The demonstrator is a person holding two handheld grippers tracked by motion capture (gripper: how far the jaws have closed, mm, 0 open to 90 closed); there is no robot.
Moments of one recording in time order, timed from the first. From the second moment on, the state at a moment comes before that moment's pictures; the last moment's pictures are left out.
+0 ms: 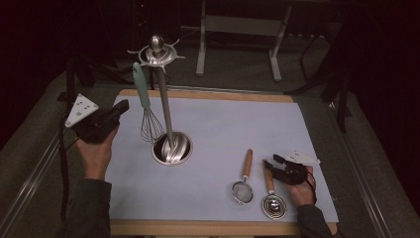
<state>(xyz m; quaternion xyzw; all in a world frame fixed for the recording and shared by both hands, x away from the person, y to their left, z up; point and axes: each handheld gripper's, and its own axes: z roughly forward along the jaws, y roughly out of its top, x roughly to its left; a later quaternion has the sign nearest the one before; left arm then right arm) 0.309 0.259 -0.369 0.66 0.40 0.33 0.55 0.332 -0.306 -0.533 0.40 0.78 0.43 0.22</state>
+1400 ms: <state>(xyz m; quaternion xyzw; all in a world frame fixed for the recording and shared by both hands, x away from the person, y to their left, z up) 0.273 0.252 -0.535 0.69 0.49 0.23 0.48 0.316 -0.289 -0.513 0.38 0.79 0.43 0.21</state>
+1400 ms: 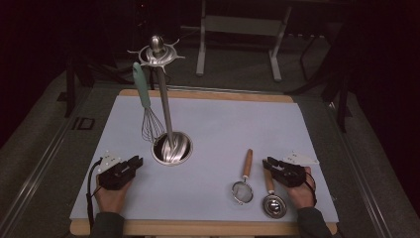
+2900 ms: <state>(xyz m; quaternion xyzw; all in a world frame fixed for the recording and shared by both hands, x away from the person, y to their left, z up) 0.273 0.247 -0.538 0.70 0.49 0.23 0.47 0.337 -0.231 -0.506 0.44 0.82 0.36 0.07</state>
